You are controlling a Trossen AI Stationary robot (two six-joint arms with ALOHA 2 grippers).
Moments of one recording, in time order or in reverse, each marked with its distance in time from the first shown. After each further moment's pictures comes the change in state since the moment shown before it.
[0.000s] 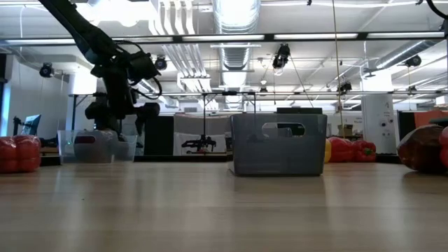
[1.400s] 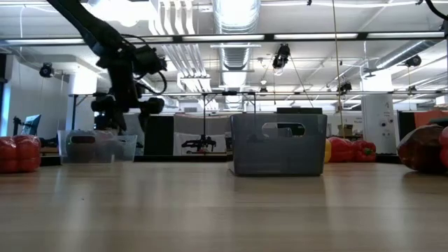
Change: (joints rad) left arm -0.023 -0.006 0.096 -0.154 0.037 0.051; right arm -0.019 0.000 0.000 0.003 -0.001 0.009
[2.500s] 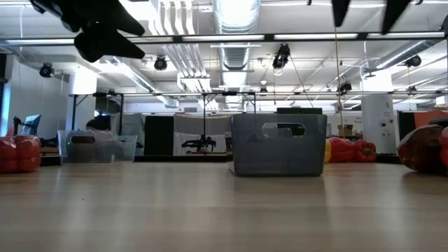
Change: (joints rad) left arm -1.259 -0.329 -0.167 0.243 -0.089 -0.003; right arm 0.188 -0.278 -0.508 -0.581 0.196 1.213
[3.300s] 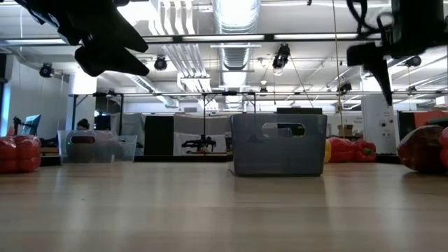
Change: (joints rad) left arm -0.020 0.152 0.002 0.100 0.059 -0.040; right arm -0.187 -0.295 -0.638 0.238 -0.231 0.485
